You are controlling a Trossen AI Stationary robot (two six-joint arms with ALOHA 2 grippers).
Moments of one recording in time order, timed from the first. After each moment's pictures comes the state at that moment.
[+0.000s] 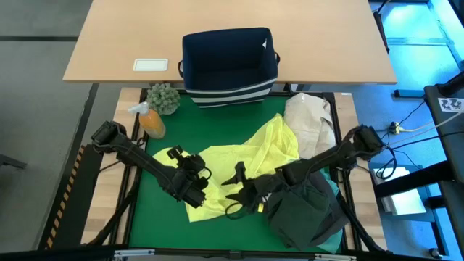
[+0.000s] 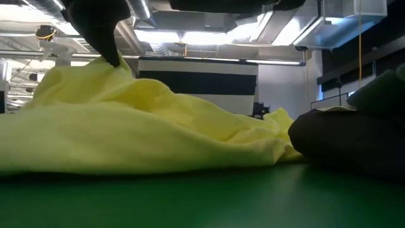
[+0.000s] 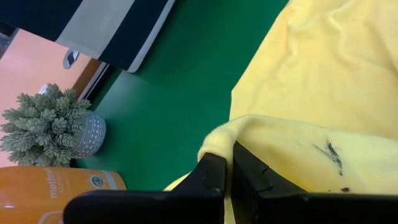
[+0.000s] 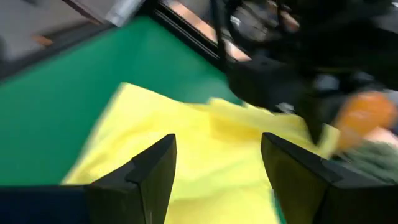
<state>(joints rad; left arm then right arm) -0.51 1.74 1.35 -1.41 -0.80 -1.21 0.42 1.75 1.12 0.25 0.29 -0.48</state>
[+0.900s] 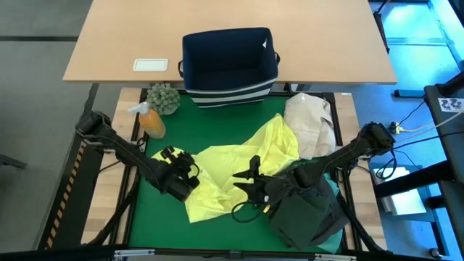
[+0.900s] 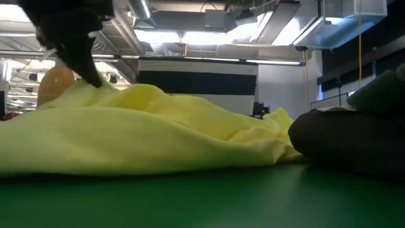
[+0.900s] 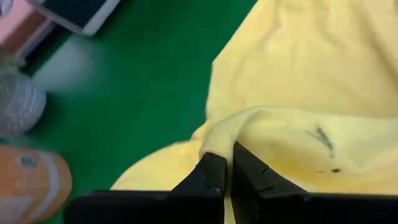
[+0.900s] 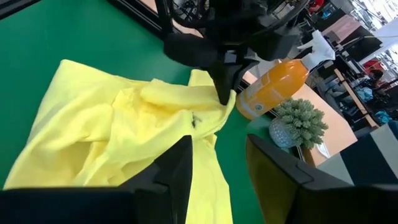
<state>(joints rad) -0.53 1.49 0.99 -1.05 -0.73 -1.20 0.48 1.63 1.12 0.07 0.59 -0.42</state>
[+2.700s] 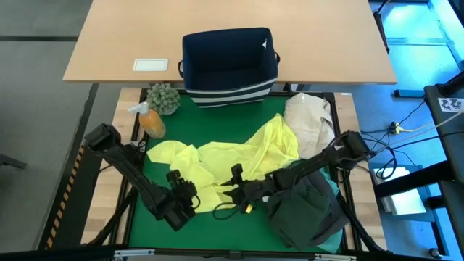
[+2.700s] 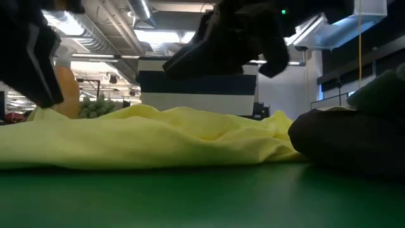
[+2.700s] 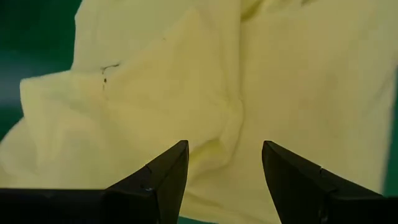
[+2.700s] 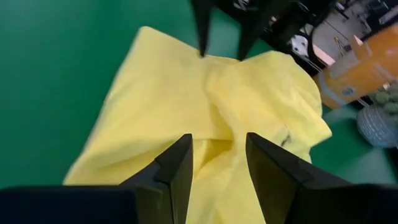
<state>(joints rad) -0.74 1.72 1.10 -0.93 -0.58 -1.13 0.39 1.91 1.14 0.23 0.35 -0.35</state>
